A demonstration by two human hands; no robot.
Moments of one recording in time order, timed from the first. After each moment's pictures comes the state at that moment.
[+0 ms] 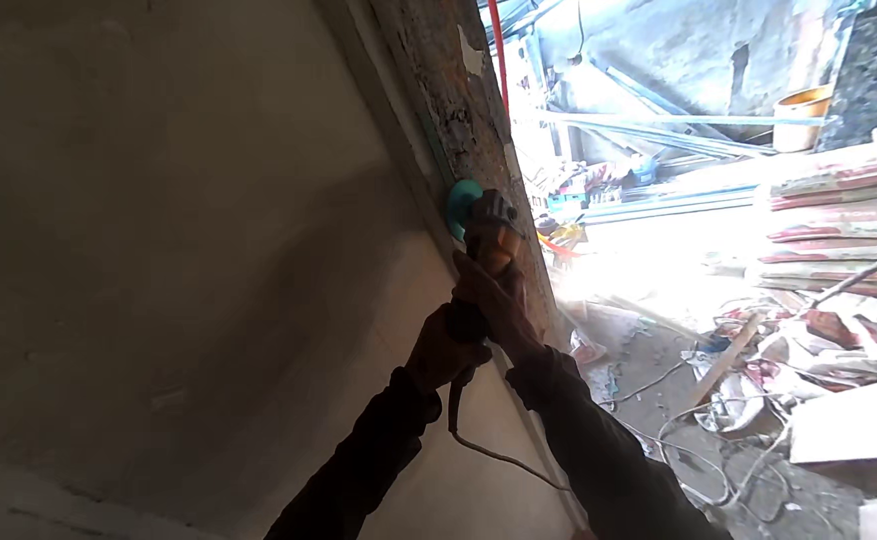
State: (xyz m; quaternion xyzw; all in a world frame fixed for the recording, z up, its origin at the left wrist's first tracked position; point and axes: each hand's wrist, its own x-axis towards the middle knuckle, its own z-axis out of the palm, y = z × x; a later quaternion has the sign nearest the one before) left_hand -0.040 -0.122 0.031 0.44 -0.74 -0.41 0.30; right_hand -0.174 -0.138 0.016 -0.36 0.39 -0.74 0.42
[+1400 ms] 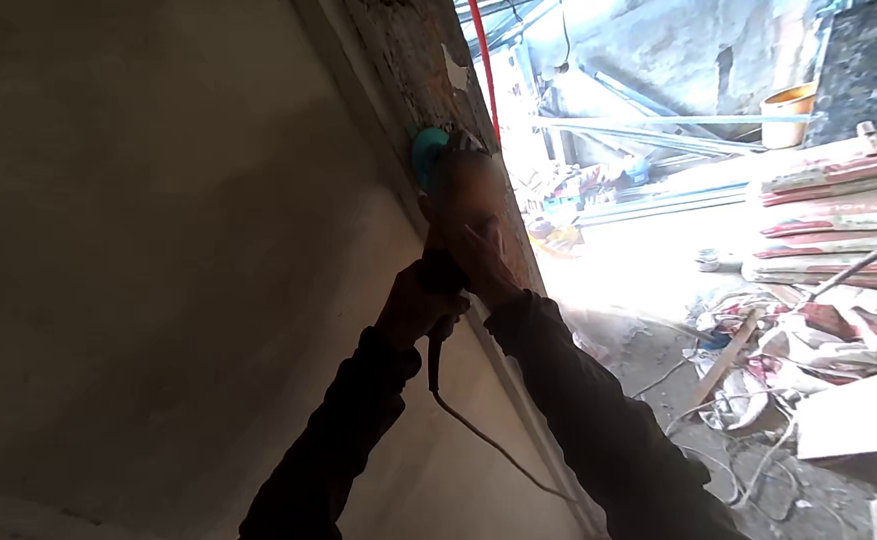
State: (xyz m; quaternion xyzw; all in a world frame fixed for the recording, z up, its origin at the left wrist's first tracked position) left_hand -0.053 -0.130 0.100 0.43 -0.75 -0.37 0.34; right_hand -0.188 -0.156 0.096 -0.39 0.33 -0.78 0.37
